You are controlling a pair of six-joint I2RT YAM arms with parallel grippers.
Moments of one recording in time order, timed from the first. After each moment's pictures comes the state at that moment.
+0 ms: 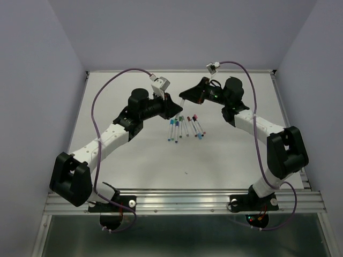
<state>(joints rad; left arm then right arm) -0.54 1.36 0.99 0.17 0.45 -0.34 0.39 1.65 1.12 0.68 -0.80 0.77</state>
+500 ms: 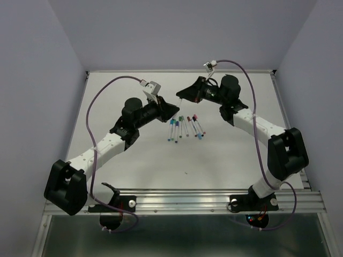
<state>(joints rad) -0.54 1.28 0.85 0.34 0.41 -0.43 0.41 1.62 1.15 0.56 -0.68 0.79</state>
